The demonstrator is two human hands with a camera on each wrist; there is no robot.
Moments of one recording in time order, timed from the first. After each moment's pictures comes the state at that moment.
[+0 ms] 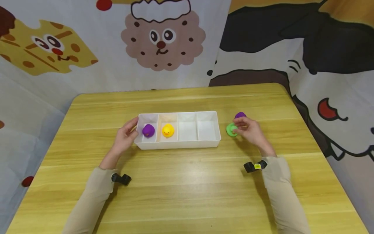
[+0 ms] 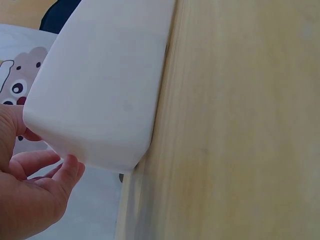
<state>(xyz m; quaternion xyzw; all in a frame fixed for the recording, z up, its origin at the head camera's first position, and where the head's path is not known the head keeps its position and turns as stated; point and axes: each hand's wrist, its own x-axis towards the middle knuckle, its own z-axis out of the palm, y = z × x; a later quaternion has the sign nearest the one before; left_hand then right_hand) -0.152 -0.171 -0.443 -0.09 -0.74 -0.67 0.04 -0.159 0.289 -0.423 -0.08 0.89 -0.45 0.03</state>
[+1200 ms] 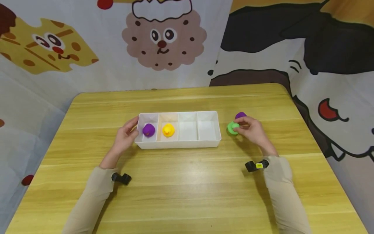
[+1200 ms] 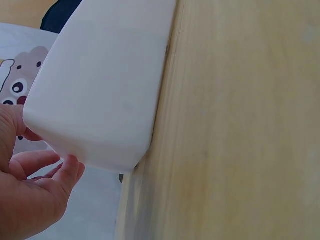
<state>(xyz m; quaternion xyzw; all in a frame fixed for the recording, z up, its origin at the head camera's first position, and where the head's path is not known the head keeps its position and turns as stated) -0.150 -0.171 -0.442 -0.08 -0.74 -0.66 0.03 -0.161 0.290 -0.423 -0.09 0.89 -0.45 0.00</state>
